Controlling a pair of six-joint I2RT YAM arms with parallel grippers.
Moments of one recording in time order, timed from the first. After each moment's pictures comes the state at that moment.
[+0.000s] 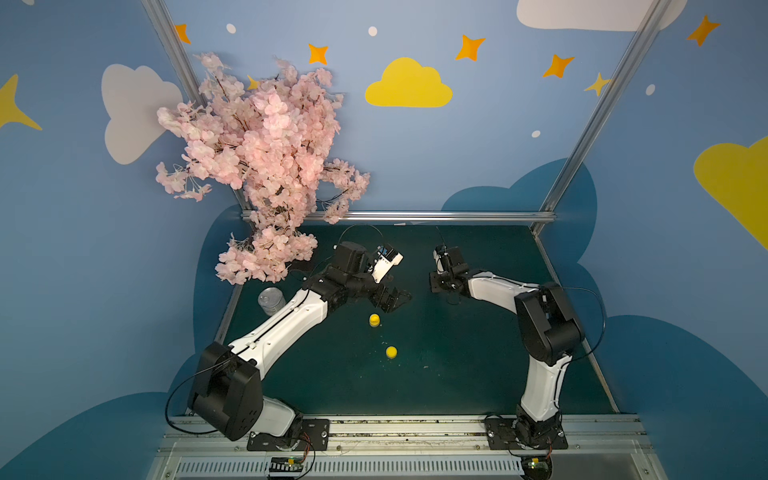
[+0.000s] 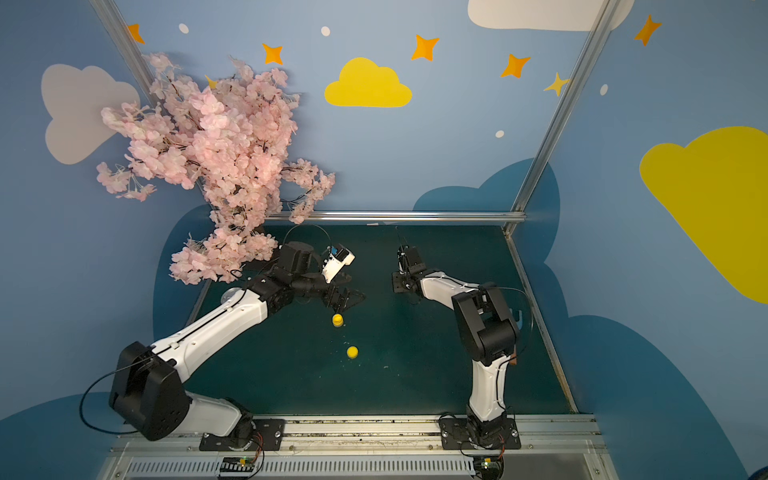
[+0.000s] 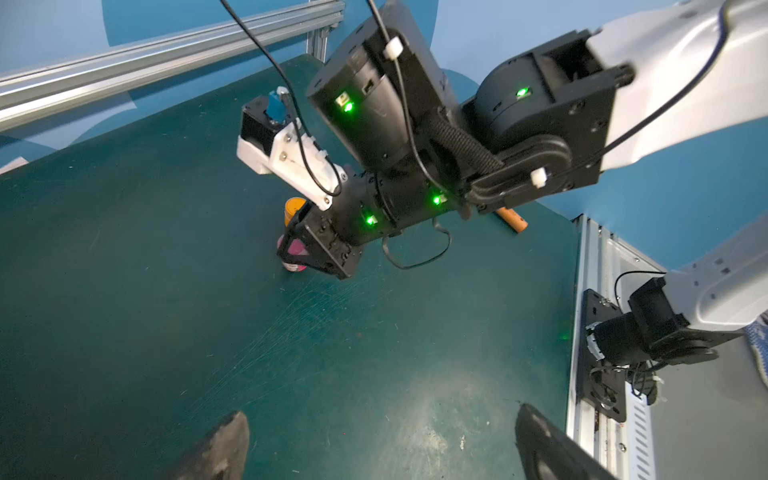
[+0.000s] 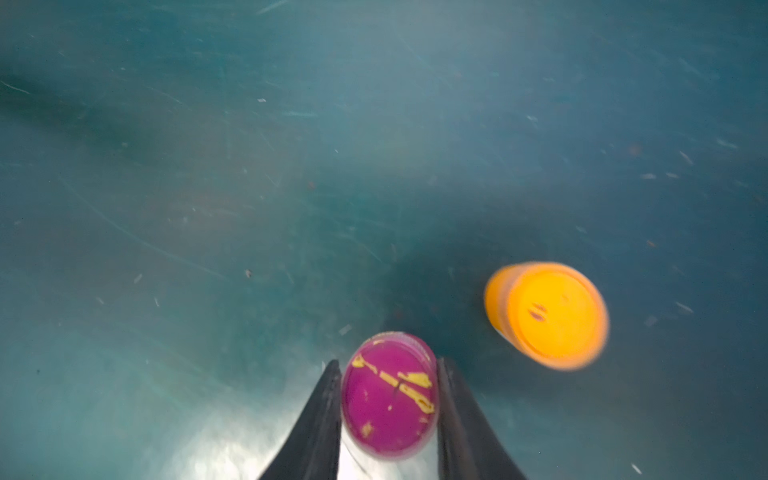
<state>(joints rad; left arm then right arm) -0.49 1.45 1.13 -0.33 0.61 0.06 0.49 1.95 1.24 -0.18 0.06 0.23</state>
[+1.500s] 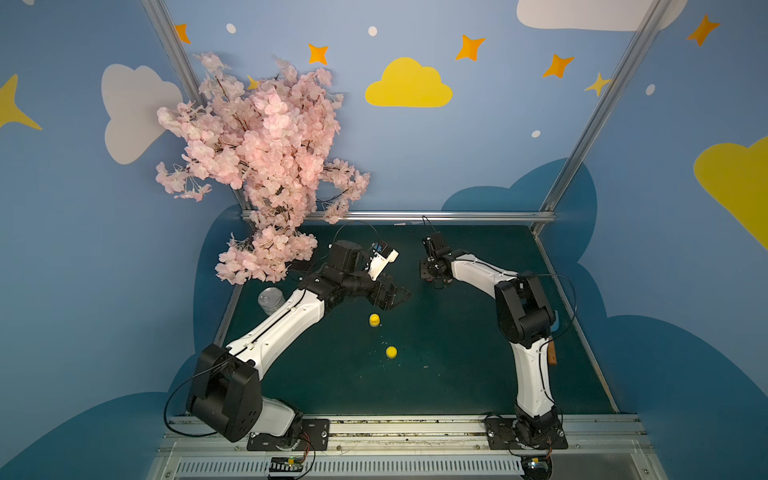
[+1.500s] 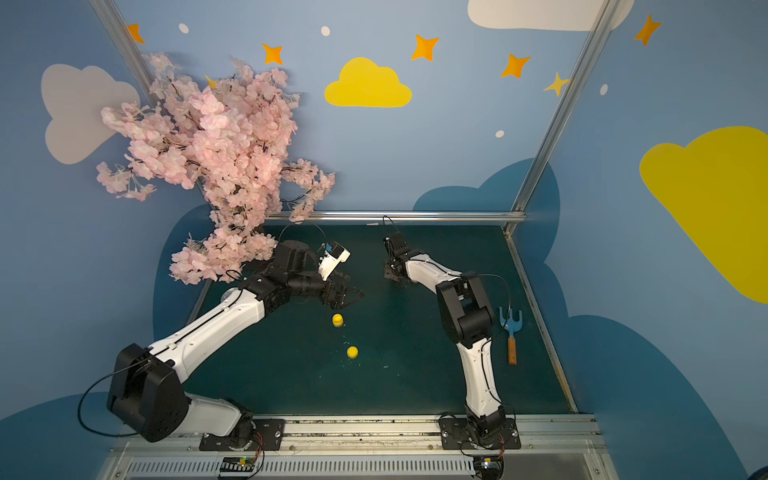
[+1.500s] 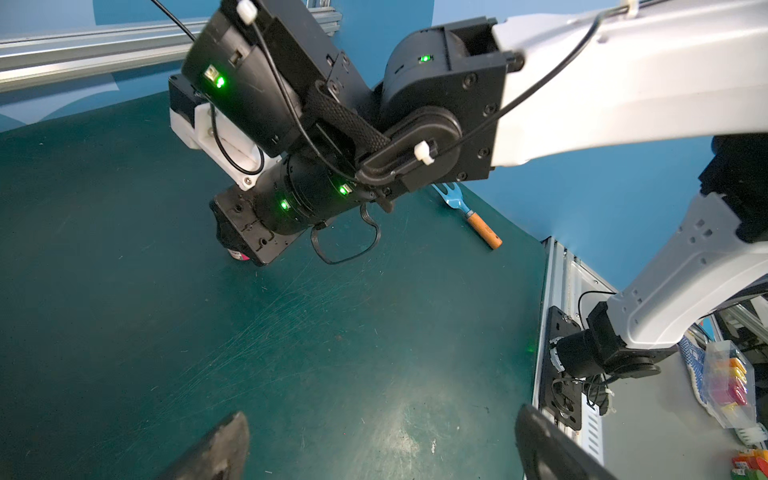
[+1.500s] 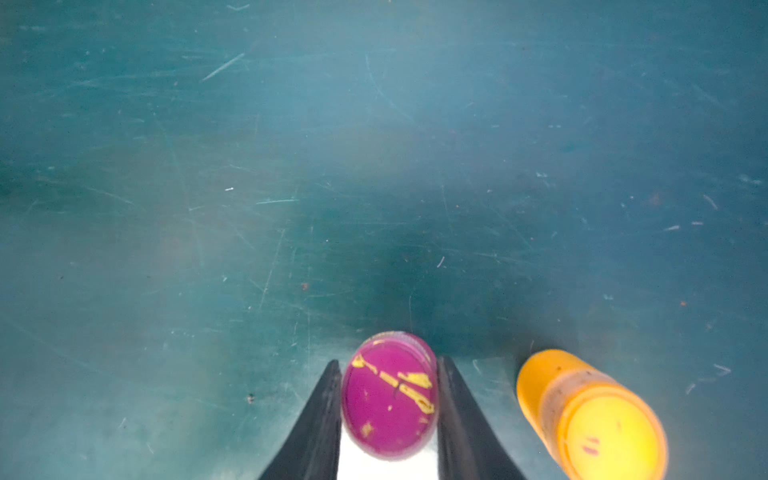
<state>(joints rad) -0.46 1.43 1.12 -0.31 0.67 -0.02 0.52 2.17 1.63 -0.46 0.17 0.40</state>
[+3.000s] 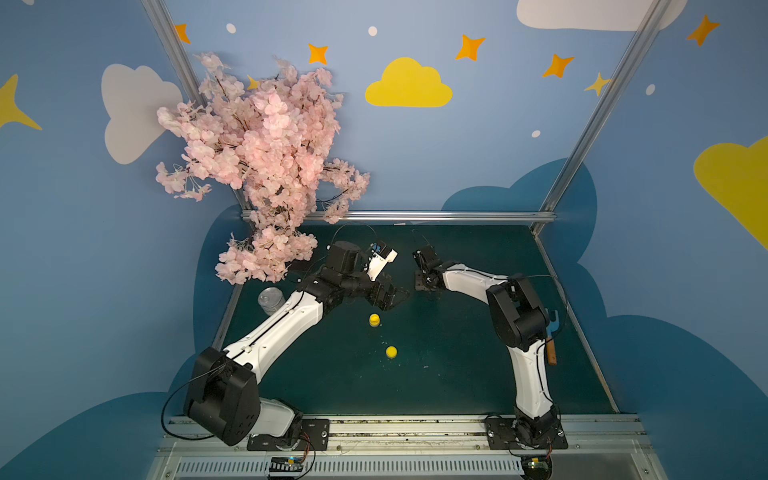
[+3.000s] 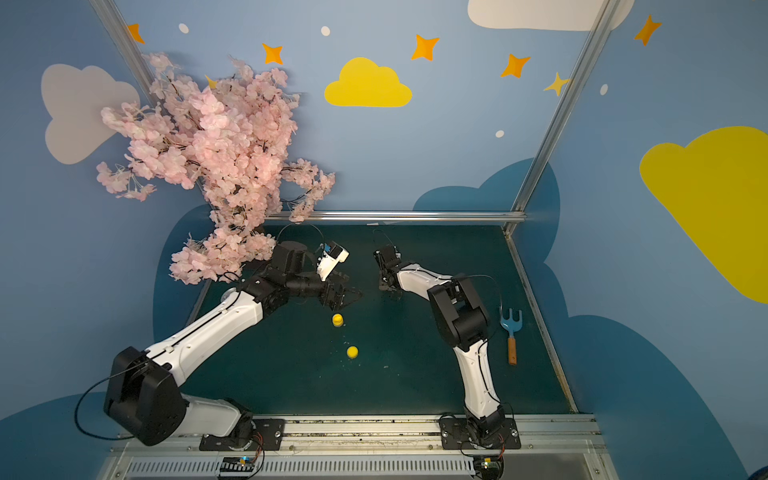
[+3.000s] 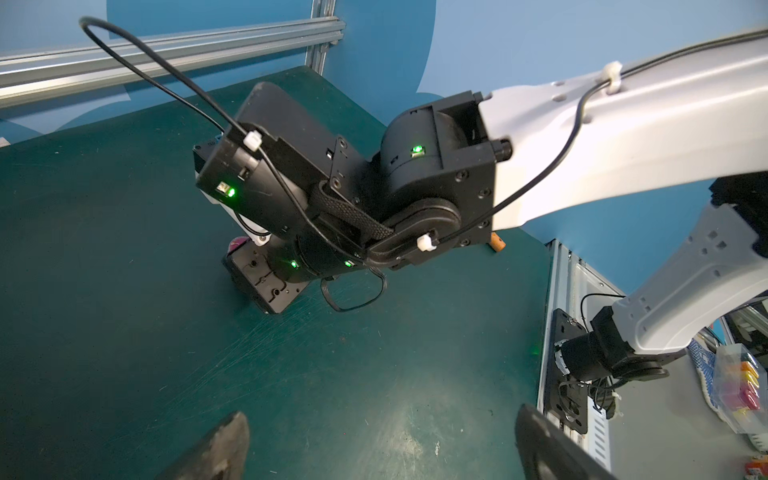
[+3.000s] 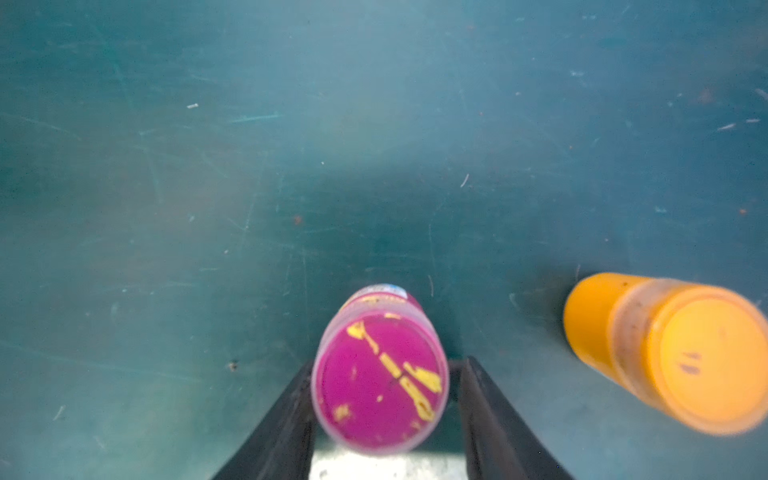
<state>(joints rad) -0.46 1.41 1.10 -0.28 0.66 -0.02 0.58 2.17 1.52 -0.42 0.27 0.47</state>
